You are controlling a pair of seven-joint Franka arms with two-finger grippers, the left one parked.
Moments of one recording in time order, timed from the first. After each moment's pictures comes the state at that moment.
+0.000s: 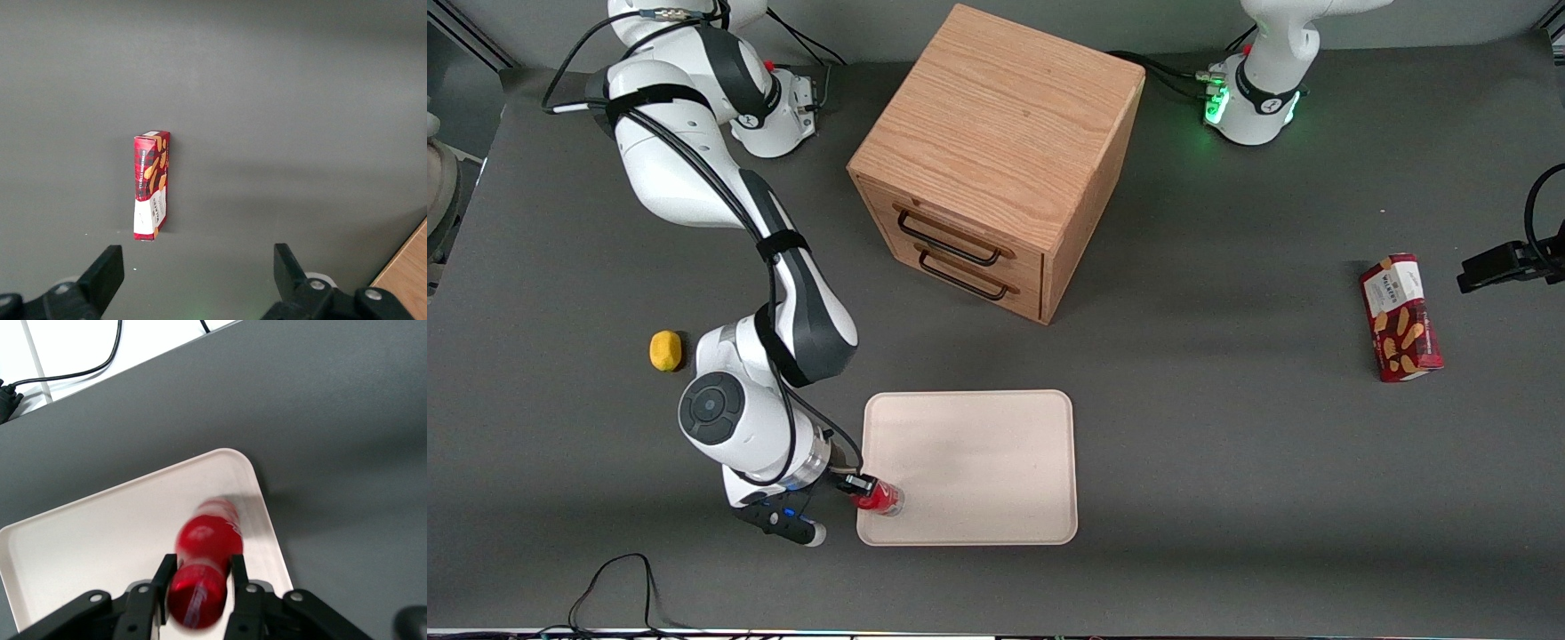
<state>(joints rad) 0.33 0.97 0.00 -0.90 0.07 2.06 0.65</state>
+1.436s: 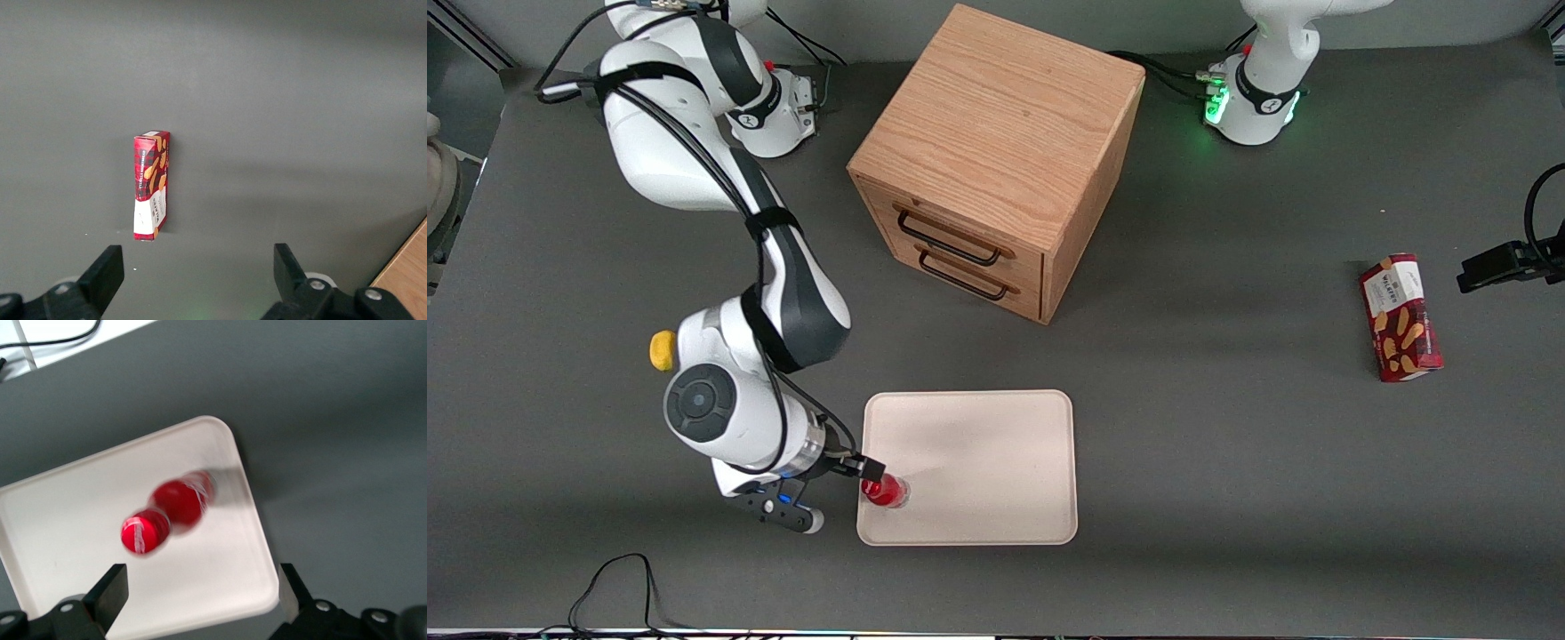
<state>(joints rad) 0.33 0.90 0.00 -0.85 0.06 1.81 0.65</state>
